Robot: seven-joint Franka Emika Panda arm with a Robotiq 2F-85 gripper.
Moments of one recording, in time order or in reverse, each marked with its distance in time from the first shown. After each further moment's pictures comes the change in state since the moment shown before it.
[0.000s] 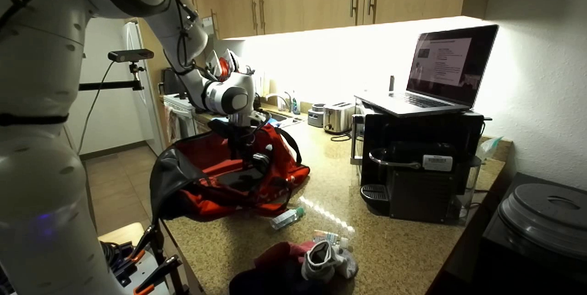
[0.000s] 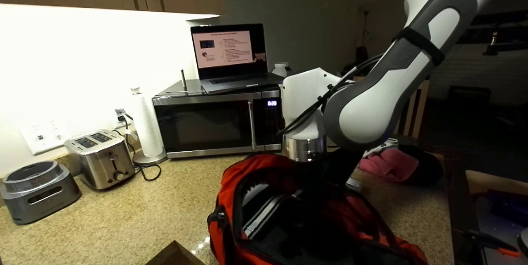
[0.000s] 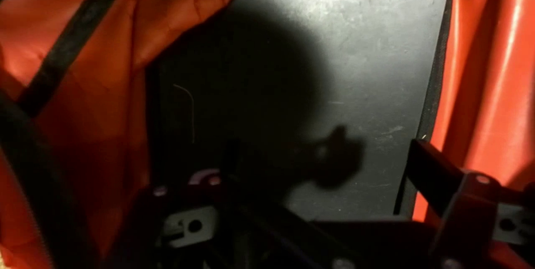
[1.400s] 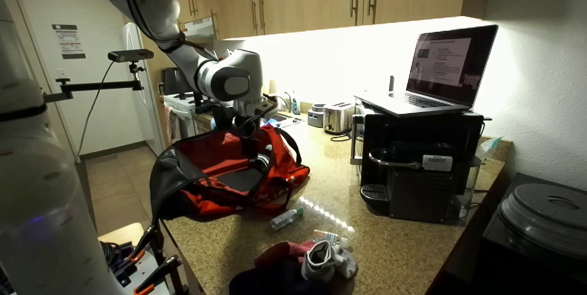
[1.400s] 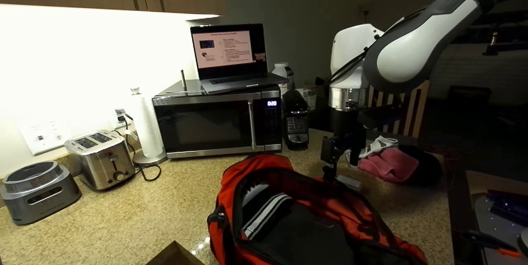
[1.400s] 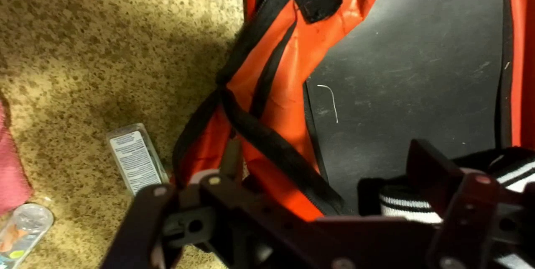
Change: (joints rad) arm -0.120 -0.371 -0.095 -0.302 0.097 -0.016 0.048
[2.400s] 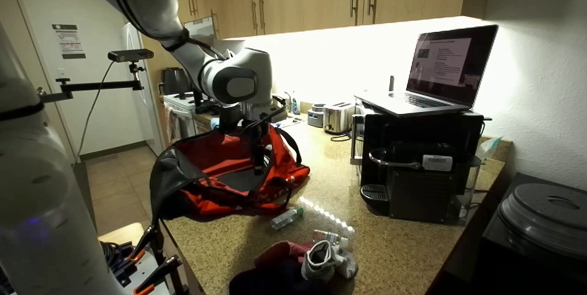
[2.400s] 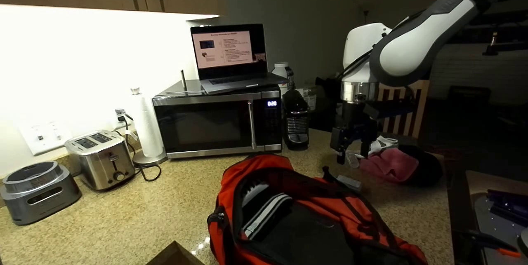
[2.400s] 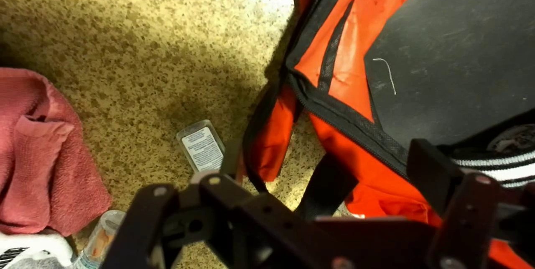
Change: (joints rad) arm -0.075 -0.058 -0.048 -0.063 -0.003 0.001 0.016
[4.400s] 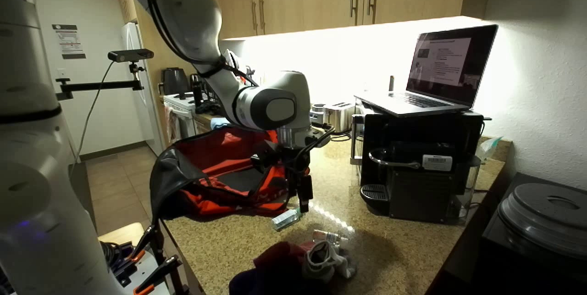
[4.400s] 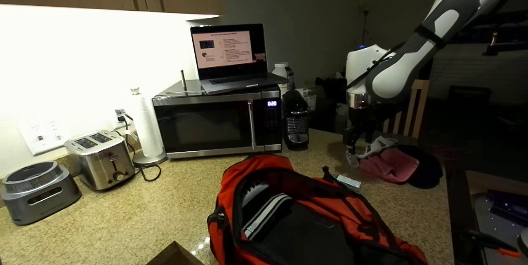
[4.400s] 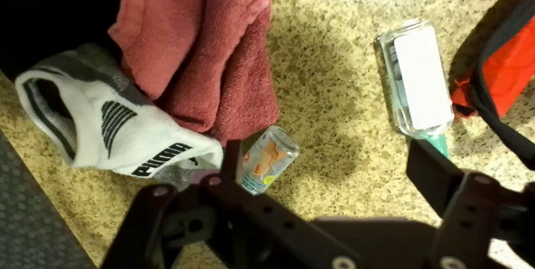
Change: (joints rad) arm -0.142 0.182 -0.162 0.065 -0.354 0.091 -0.103
